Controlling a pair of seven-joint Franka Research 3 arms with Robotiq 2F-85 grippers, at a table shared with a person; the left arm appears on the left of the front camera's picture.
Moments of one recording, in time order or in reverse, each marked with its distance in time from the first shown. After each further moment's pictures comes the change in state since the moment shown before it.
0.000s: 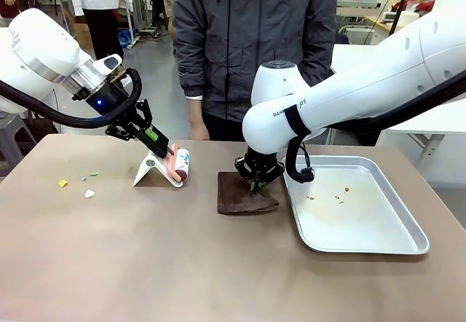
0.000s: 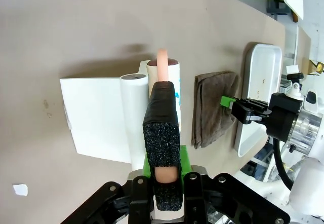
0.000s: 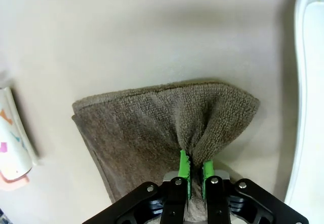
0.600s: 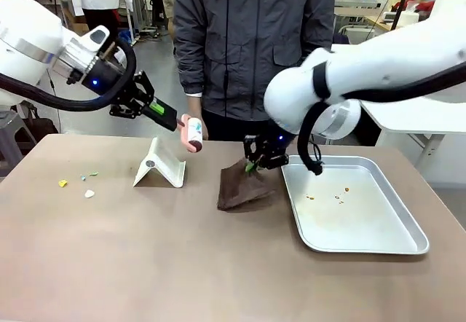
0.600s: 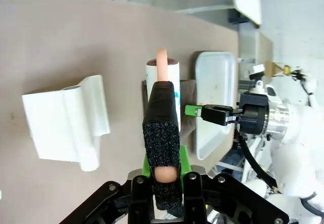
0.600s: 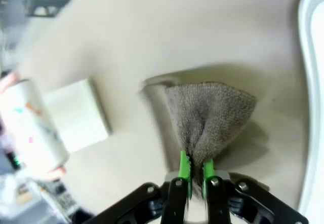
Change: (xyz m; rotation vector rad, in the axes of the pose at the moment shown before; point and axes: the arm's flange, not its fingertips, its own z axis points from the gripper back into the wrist) left arm -0.016 -0.035 0.042 -0.201 -0.105 -0.049; right arm 0.004 -0.047 0.050 0.430 0.017 -0.098
